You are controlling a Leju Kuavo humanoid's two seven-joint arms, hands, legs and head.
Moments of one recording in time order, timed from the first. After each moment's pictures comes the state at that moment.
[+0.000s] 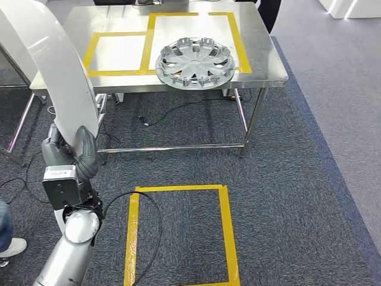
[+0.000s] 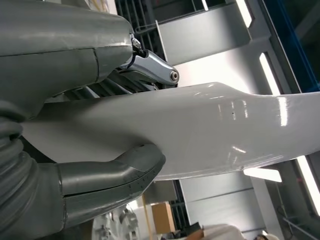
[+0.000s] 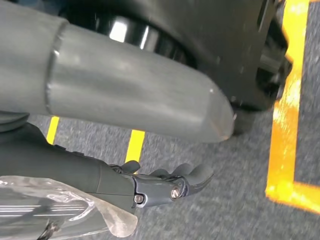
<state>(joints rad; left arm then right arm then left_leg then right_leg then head) -0.25 -0.10 -0.34 -1.61 -0.38 0.70 -0.60 -0.03 0.29 -1.12 -0.19 1.31 -0.10 -0.37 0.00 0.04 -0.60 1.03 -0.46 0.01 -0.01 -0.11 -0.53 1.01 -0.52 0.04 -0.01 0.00</state>
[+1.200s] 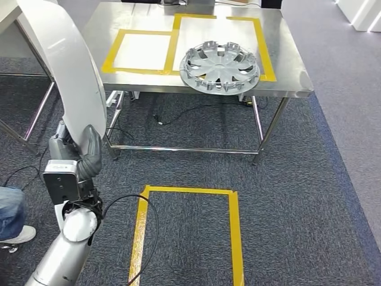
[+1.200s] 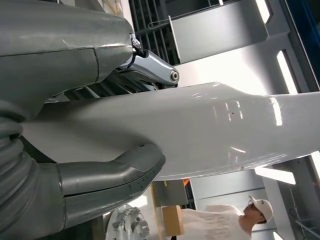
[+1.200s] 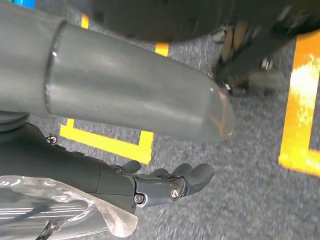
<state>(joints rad) -0.27 -0.03 -0.40 -1.61 -0.30 0.70 -0.55 -0.02 0.23 -1.13 -0.21 1.30 -0.16 -0.28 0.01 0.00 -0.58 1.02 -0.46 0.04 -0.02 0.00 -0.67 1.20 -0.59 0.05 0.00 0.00</state>
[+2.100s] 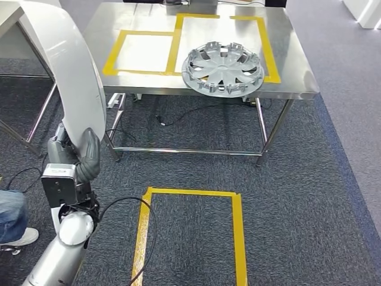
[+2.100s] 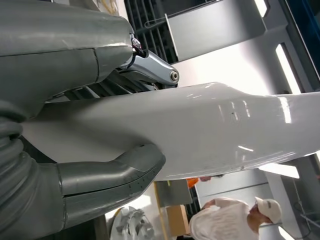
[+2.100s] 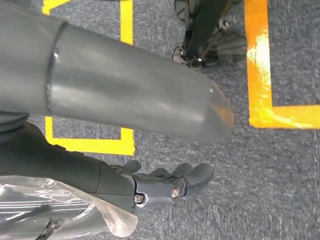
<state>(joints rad) -0.26 0.00 -0.41 -1.64 -0.30 0.68 -0.54 -0.04 0.18 -1.22 -0.25 1.21 -0.17 -0.35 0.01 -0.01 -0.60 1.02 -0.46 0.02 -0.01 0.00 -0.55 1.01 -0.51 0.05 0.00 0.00</state>
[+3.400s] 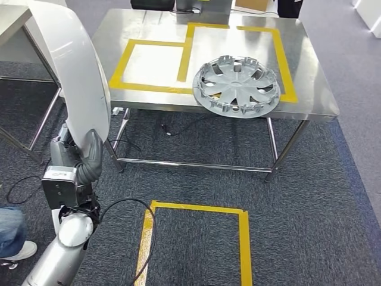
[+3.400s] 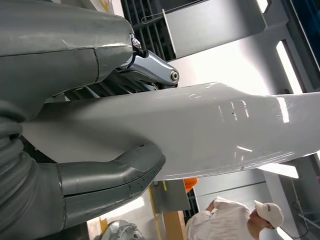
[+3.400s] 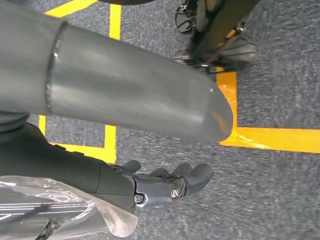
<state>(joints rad) -0.24 0.02 -0.41 -1.67 -0.29 0.66 -0.55 -0.05 0.17 -1.22 -0.24 1.23 -0.14 -0.32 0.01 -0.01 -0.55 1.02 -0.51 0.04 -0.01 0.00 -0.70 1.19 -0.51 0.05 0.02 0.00</state>
